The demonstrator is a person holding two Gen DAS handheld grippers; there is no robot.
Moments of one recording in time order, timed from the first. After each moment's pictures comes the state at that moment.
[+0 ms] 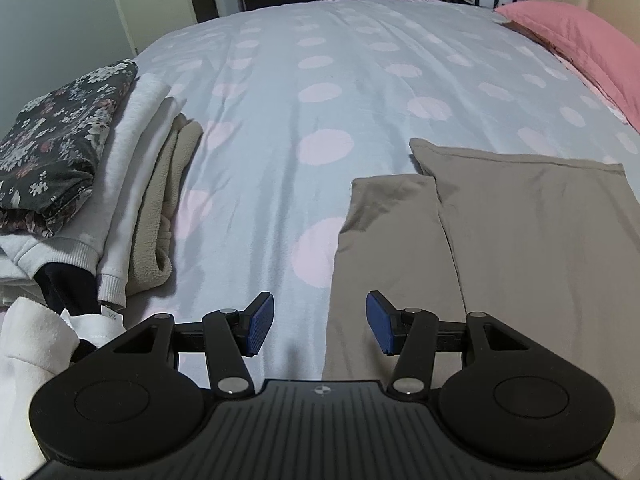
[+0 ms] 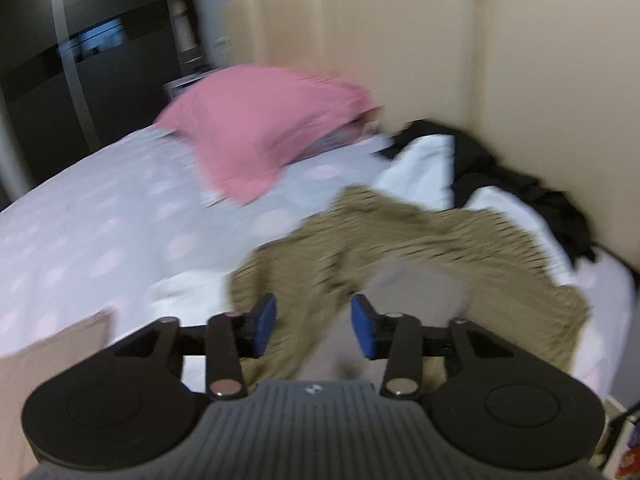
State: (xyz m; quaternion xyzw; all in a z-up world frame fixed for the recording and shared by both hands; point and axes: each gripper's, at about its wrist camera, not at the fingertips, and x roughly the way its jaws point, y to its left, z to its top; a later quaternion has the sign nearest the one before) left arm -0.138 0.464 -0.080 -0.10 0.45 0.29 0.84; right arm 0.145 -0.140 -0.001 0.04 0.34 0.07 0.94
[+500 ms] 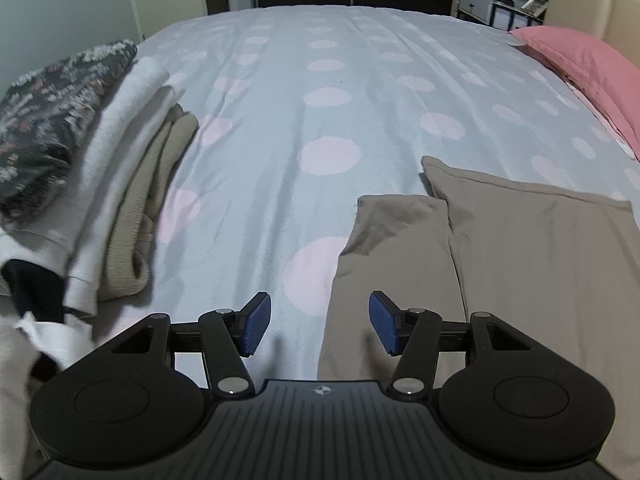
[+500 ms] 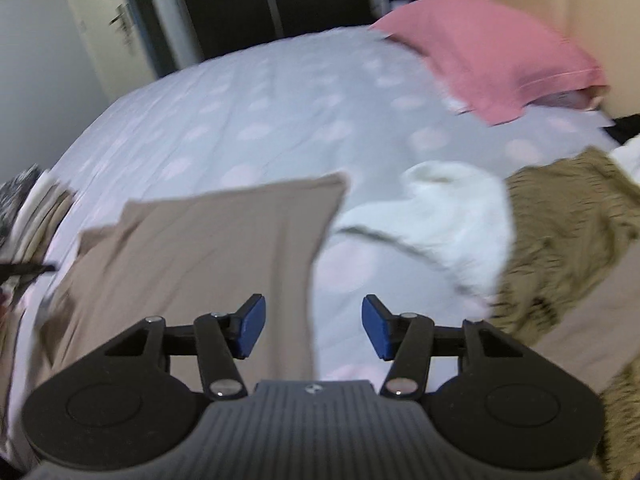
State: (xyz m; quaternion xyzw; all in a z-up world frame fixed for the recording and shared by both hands) left arm -0.116 0.490 -0.103 -0.15 0.43 0.30 0.84; right arm 0.075 0.020 -0.037 -0.04 0.41 0.32 0.85
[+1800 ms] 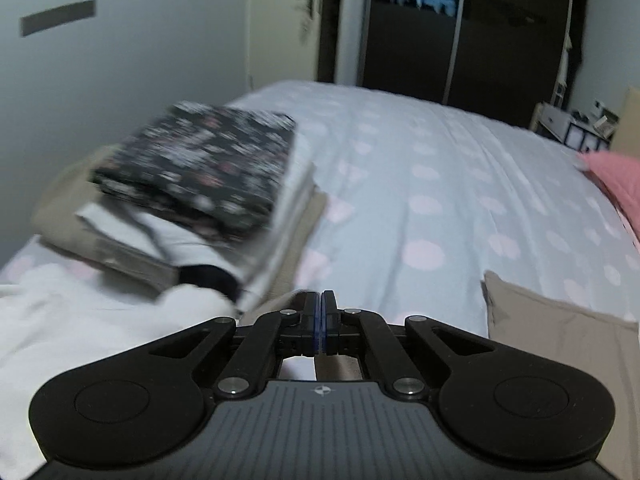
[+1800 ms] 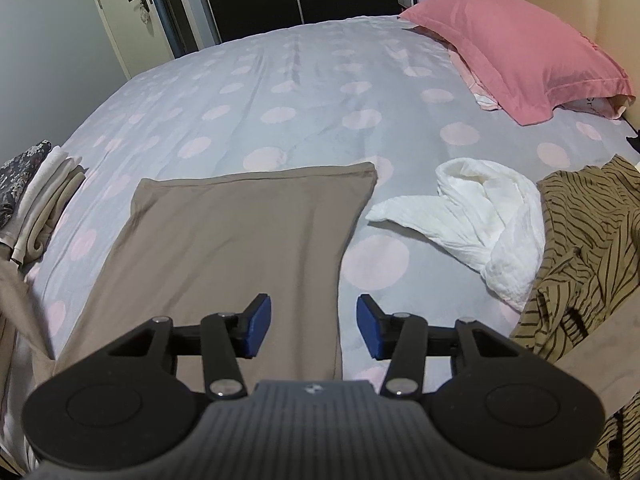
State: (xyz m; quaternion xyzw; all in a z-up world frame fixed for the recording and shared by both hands) left arm -0.240 0.469 0.010 -0.18 0.28 0.45 0.83; right arm 0.077 0.041 -0.037 -0.06 0.42 0.34 0.84
